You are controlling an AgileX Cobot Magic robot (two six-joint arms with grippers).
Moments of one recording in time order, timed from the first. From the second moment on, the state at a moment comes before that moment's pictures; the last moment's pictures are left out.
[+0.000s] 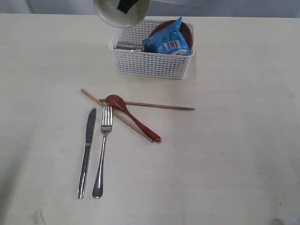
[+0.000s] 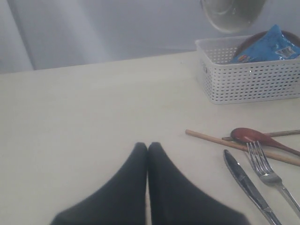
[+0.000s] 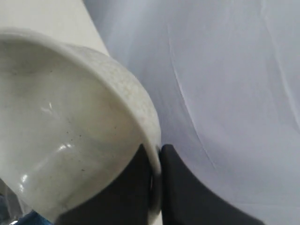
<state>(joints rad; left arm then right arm) -0.23 0.00 0.00 0.02 0.33 0.02 0.68 2.06 -1.81 -0.77 0.54 0.03</state>
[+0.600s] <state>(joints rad) -0.23 0.00 0.00 0.02 0.33 0.02 0.35 1.87 -1.80 -0.02 0.98 -0.11</state>
